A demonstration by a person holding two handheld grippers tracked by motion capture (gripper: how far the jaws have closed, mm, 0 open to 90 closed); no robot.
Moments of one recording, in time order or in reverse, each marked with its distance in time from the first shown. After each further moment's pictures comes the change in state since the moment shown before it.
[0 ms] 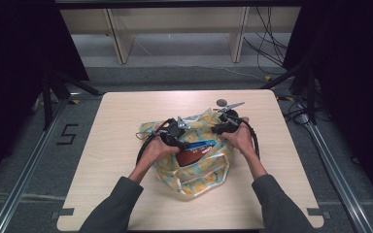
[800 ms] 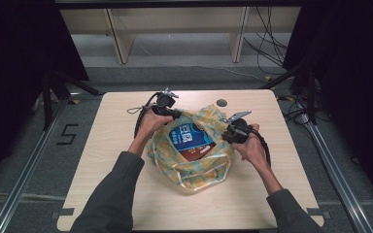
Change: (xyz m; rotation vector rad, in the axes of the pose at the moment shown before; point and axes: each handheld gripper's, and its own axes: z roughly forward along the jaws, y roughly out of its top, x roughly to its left) left arm 0.084 0.024 0.002 -0.098 -0.014 -0.281; right arm 0.008 -0.031 -0.037 0.024 -0.142 -0.153
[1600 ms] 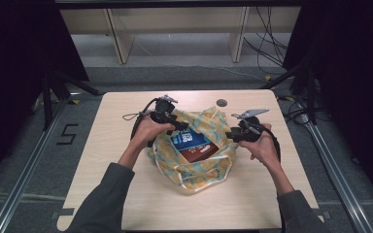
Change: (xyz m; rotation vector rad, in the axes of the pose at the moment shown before) left arm -0.037 -0.010 -0.046 -0.017 -0.085 -0.028; right arm -0.010 -0.005 -0.036 -0.146 0.121 0.108
